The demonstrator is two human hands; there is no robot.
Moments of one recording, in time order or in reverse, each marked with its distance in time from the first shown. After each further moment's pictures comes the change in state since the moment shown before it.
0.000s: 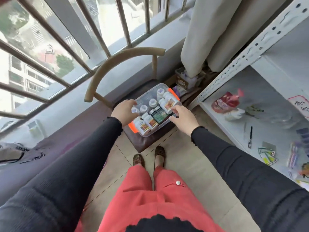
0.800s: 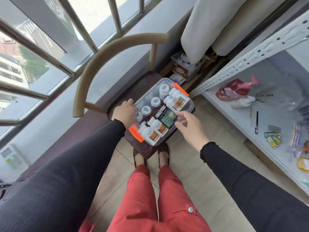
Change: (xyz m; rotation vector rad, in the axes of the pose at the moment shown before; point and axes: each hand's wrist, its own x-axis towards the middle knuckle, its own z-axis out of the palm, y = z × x) left_hand 0.119 -0.083 0.058 0.500 -0.131 0.276; right_hand 0.025 -0.010 0.066 0.251 0.149 0.194
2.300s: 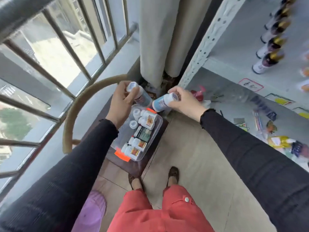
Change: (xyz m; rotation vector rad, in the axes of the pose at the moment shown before) left_hand -0.060 0.118 -0.217 -1.259 0.409 0.172; right_hand -0.020 -0.051 -0.174 0.187 0.150 -0.074
